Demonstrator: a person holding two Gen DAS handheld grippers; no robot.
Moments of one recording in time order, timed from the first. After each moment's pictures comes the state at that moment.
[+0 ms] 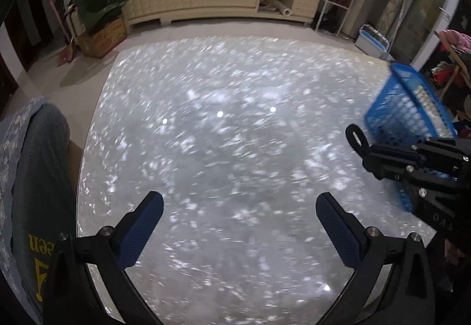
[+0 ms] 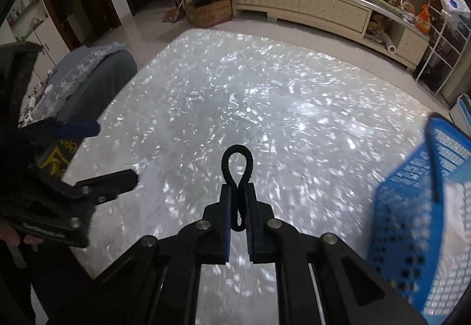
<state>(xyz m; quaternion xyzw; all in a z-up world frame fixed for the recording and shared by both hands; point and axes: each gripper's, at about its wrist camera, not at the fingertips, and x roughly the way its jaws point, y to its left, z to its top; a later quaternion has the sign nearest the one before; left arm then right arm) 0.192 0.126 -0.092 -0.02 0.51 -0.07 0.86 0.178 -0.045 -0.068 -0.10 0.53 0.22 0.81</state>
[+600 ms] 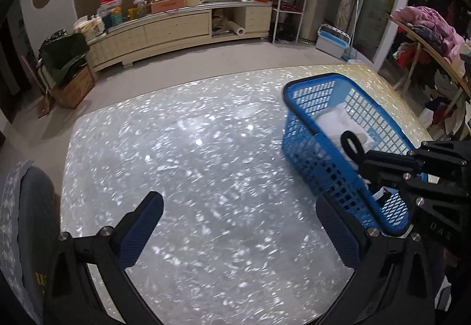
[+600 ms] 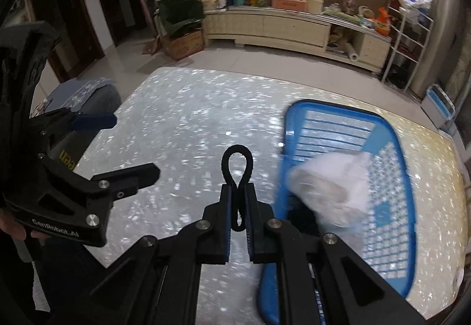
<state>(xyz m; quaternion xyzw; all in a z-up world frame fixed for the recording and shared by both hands) 0.184 -0.015 -0.019 0.04 0.45 -0.14 0.88 0.139 -0.165 0.004 -0.07 0.48 0.17 0.86</state>
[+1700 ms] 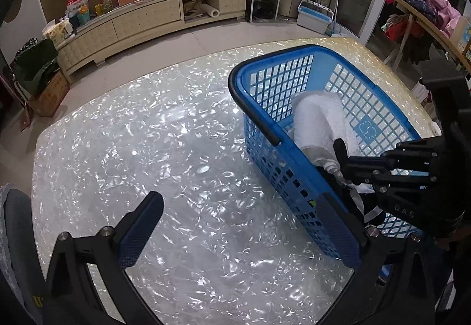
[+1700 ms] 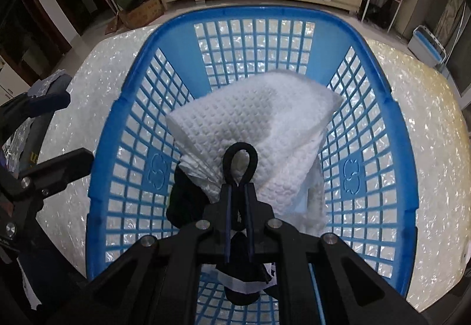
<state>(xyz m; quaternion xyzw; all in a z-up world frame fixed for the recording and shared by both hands) 0.231 -0.098 -0.062 0.08 0.49 -0.19 0.85 0.183 -0.240 -0.069 -0.03 0.58 0.12 0.80</state>
